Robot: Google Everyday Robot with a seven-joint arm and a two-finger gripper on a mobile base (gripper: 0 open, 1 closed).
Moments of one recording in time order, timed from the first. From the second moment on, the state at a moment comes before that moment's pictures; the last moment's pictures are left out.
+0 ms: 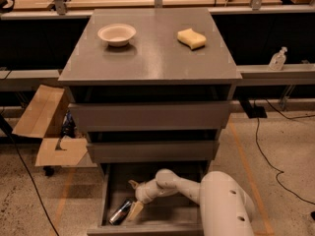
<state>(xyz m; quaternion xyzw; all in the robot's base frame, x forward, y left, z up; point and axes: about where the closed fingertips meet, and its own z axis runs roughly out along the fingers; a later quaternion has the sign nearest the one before) 0.569 0.147 0.173 -0.63 0.64 0.35 0.28</state>
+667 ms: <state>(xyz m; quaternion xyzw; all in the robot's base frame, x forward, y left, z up) 0.589 0.153 0.146 -0.65 0.61 0.35 0.29</state>
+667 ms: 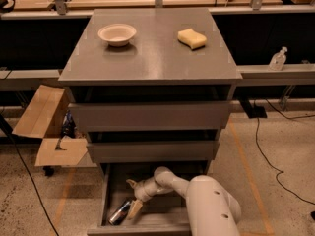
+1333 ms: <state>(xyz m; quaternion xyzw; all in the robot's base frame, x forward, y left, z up) 0.588 0.144 0.113 -0.64 0.61 0.37 0.29</state>
